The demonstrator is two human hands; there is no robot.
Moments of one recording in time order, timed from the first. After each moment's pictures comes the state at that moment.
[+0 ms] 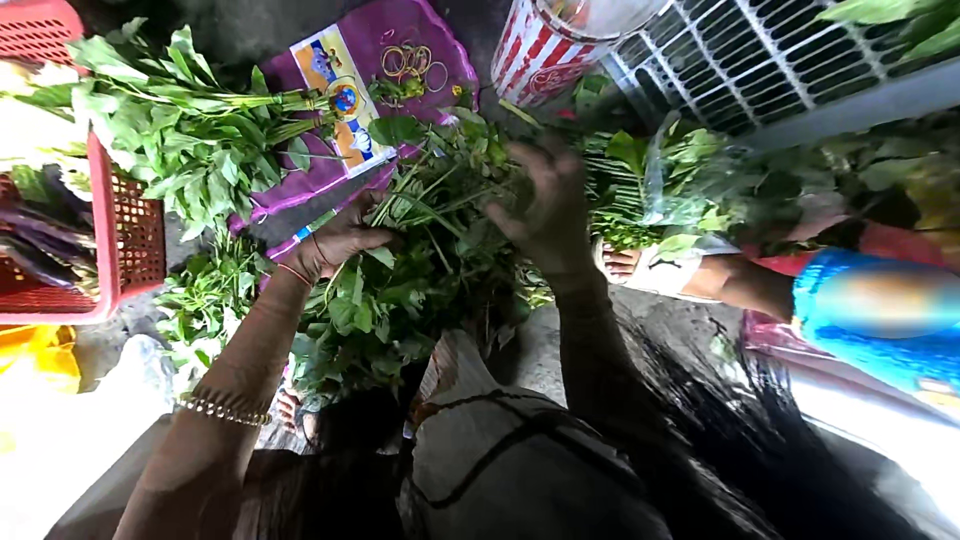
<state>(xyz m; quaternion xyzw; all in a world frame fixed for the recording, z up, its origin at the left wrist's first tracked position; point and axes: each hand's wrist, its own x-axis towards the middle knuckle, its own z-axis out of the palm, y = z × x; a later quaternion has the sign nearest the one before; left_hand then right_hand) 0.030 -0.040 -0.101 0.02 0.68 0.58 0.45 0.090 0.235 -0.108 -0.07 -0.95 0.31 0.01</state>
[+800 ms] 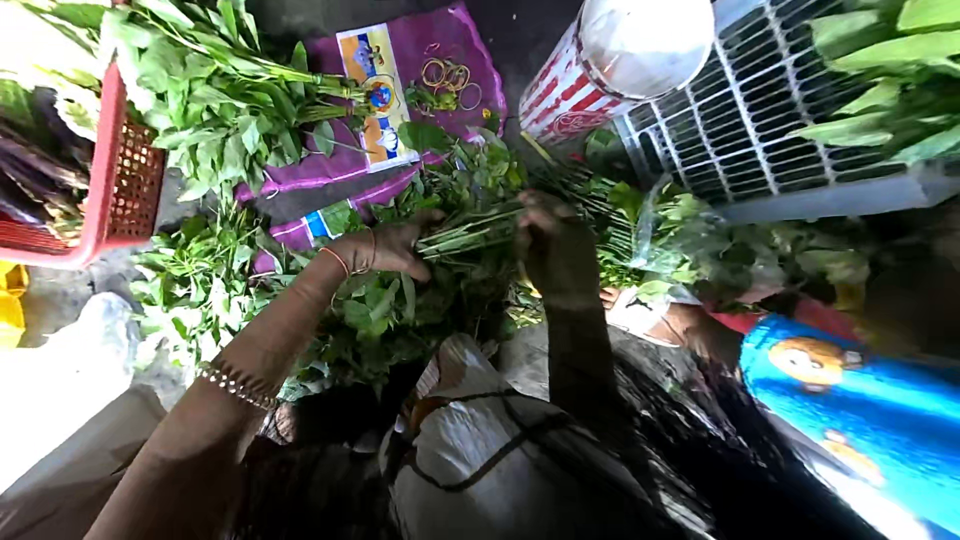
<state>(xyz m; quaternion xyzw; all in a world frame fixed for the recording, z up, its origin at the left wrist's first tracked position) 0.051 -0.037 -0.107 0.19 0.74 0.45 0.47 0.107 0.225 -0.105 -0.19 -0.66 0.72 -0.09</state>
